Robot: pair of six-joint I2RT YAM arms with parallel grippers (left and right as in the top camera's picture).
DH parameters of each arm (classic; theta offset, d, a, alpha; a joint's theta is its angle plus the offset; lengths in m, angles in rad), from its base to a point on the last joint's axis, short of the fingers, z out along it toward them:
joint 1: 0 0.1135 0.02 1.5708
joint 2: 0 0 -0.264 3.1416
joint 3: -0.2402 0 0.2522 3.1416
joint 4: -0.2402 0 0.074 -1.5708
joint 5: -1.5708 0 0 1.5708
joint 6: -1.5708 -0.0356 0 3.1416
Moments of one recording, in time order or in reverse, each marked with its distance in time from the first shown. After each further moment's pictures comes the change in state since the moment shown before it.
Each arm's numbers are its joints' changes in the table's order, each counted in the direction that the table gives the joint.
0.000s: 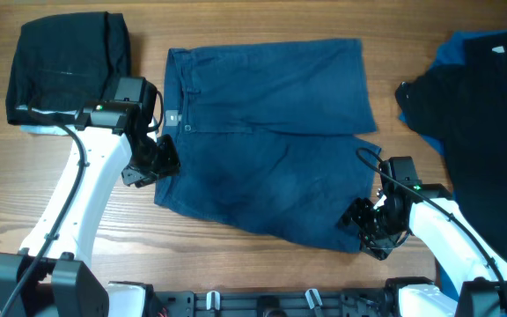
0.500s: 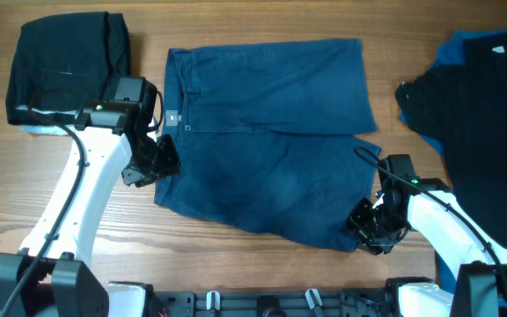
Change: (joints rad) left arm 0.000 0.000 0.000 0.002 0.000 0.000; right arm -0.004 -0.067 -0.024 -0.016 0.000 0.018
